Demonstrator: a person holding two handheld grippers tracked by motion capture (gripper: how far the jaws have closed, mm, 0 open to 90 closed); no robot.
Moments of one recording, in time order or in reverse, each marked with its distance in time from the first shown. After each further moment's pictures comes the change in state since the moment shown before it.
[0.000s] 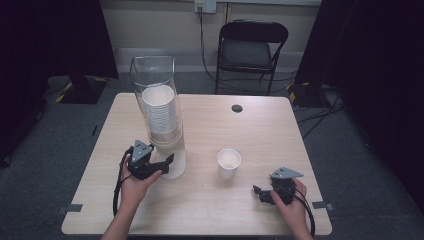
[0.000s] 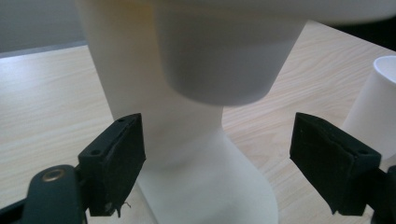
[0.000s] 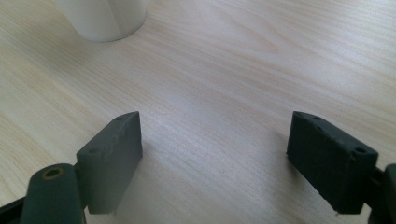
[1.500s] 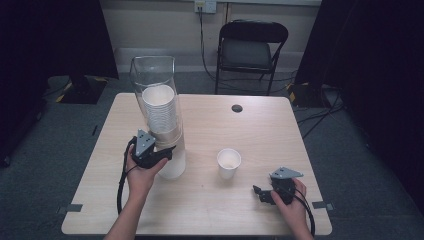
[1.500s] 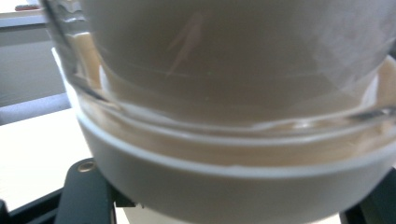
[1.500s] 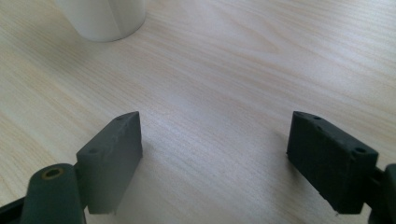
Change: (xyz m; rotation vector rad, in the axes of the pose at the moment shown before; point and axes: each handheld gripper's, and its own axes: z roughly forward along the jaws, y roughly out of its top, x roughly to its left) left arm -0.002 0.025 0.010 -0.144 0.037 0.079; right arm 0.000 0.000 0.000 0.000 0.001 0.000
